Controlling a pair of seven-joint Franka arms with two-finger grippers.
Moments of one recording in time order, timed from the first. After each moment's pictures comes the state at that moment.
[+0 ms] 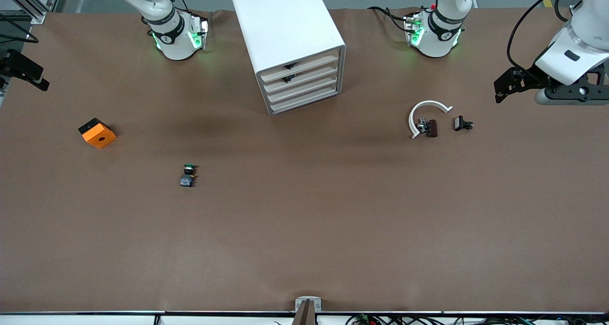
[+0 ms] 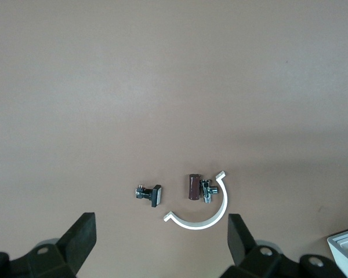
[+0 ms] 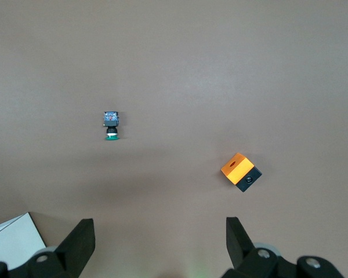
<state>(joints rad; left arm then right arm) -0.02 -0.18 -0.08 -1.84 0.03 1.69 -0.04 0.02 -0.10 -0.10 -1.57 -0.02 1.47 -0.01</state>
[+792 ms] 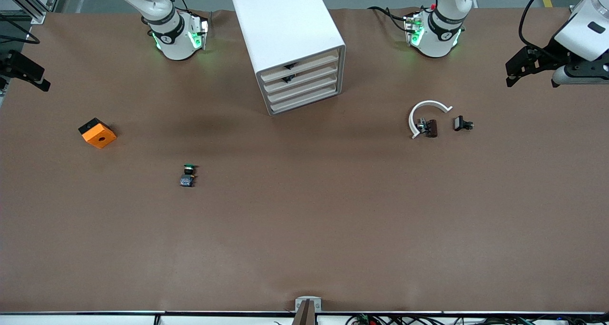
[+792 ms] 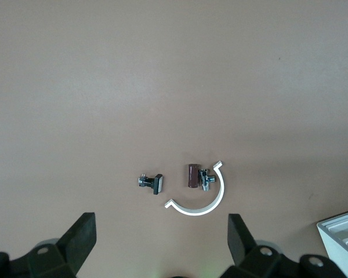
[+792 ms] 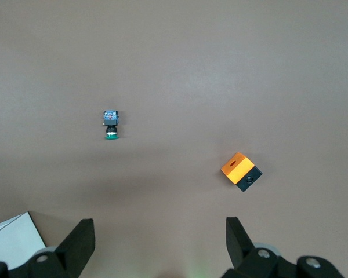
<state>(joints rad) -0.02 -0.18 -0.08 -1.74 0.03 1.57 -0.04 0.02 -0.10 -0.10 -1.58 -0.02 1.47 -0.01</state>
